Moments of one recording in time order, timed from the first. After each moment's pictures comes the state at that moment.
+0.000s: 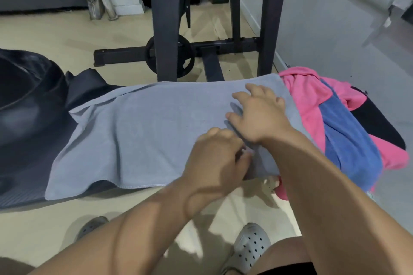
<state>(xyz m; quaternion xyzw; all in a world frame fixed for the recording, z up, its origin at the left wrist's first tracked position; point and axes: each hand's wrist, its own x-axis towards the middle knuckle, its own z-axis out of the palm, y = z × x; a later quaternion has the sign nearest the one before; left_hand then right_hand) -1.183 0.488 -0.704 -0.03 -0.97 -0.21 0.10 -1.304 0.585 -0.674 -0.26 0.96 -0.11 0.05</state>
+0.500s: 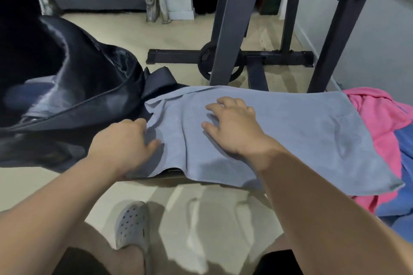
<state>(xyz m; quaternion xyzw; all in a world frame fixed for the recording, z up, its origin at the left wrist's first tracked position) -1.055 0.251 -0.672 0.32 -0.95 -0.01 -0.03 -1.229 0.433 -0.681 -0.42 0.89 -0.15 0.07</state>
